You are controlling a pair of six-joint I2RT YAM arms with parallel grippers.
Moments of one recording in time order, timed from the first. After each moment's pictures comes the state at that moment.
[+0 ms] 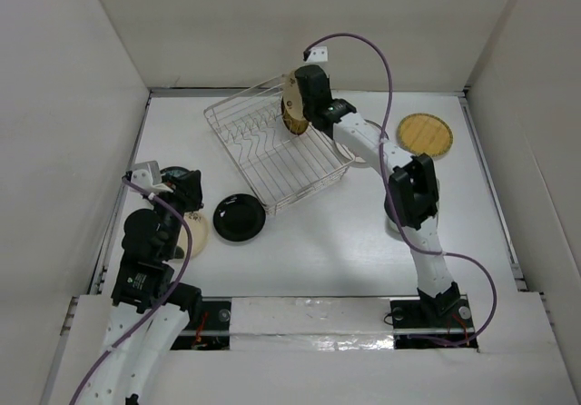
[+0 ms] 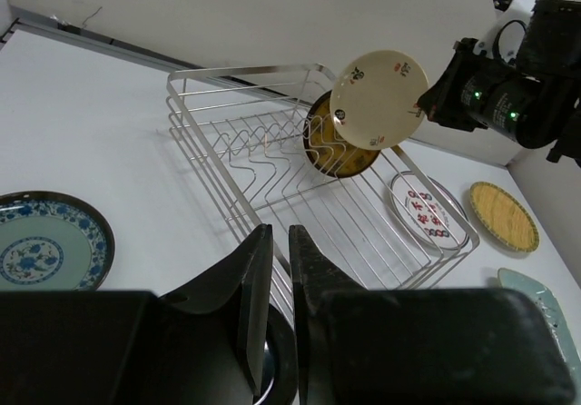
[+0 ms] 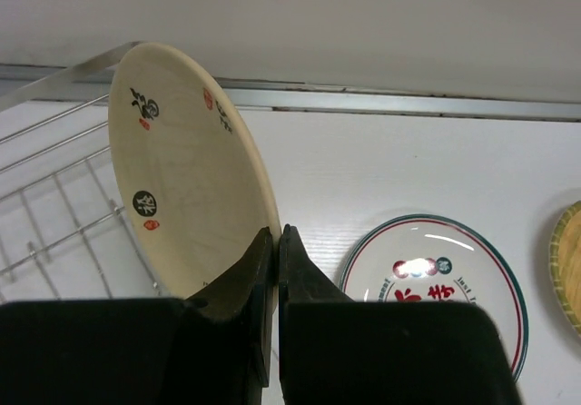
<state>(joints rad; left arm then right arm) -0.28 0.38 0.62 -0.21 -0.18 -0.41 0.61 2.23 2.12 -0.26 0.65 0.14</state>
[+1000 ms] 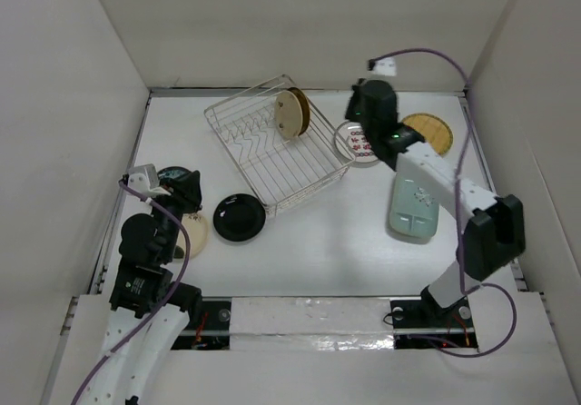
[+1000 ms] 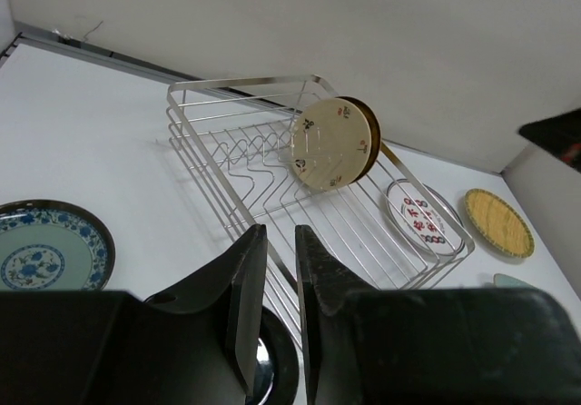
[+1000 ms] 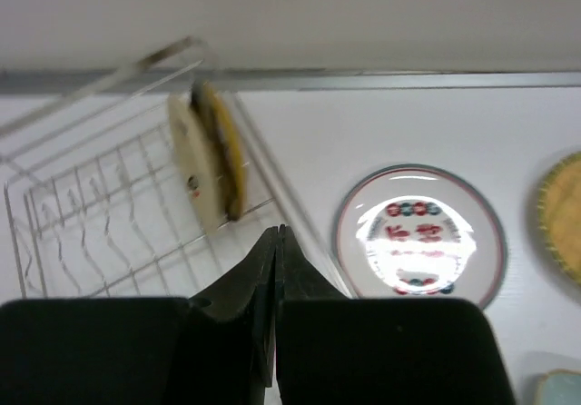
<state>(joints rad) -0.29 0.36 0.62 -0.21 -0.19 -0.40 0.59 1.69 1.50 -0.08 0.50 0.25</state>
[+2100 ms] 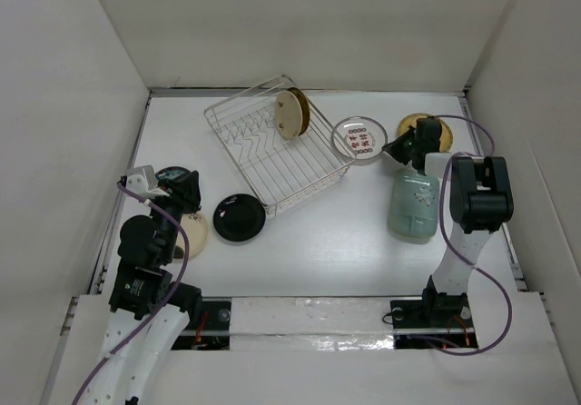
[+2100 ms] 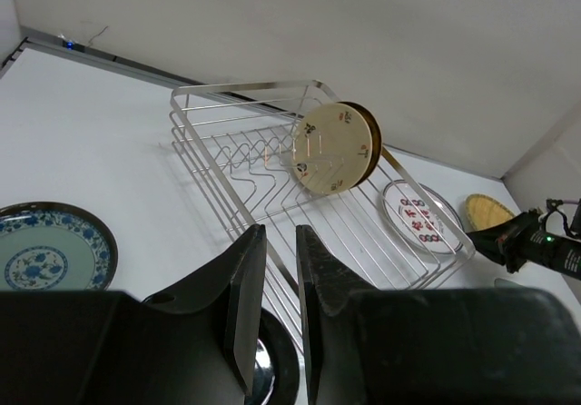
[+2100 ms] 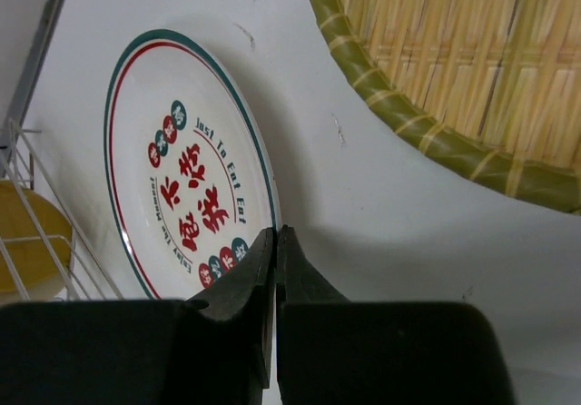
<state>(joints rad) -0.29 0.34 0.61 -0.21 -0.20 -0.40 -0.01 1.97 1.11 0.23 -0.17 0.82</state>
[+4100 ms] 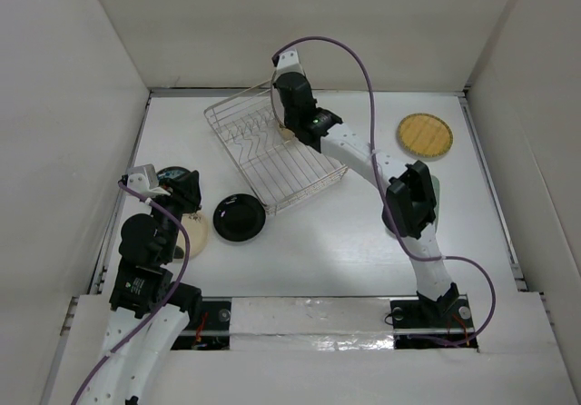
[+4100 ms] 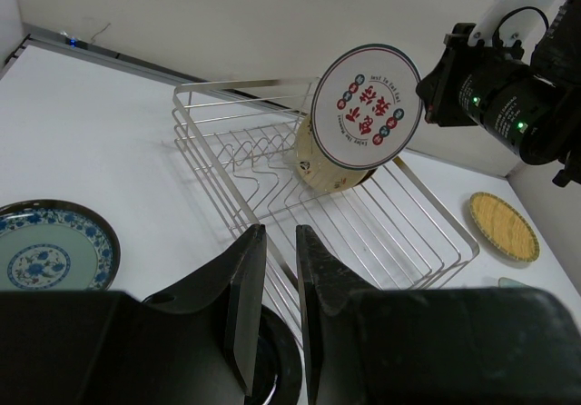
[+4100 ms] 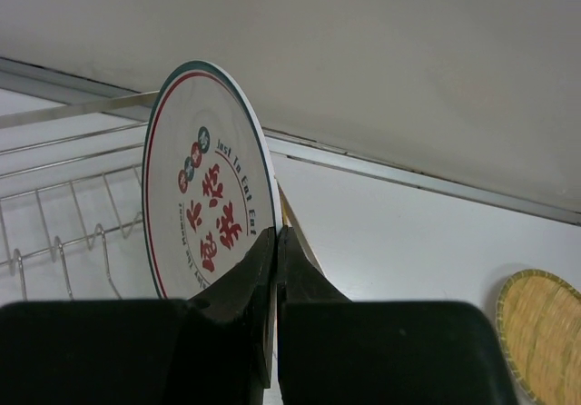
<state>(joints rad) -0.29 0.35 0.61 -0.21 -0.20 -0.40 0.73 2.21 2.11 -0.09 0.73 -0.16</state>
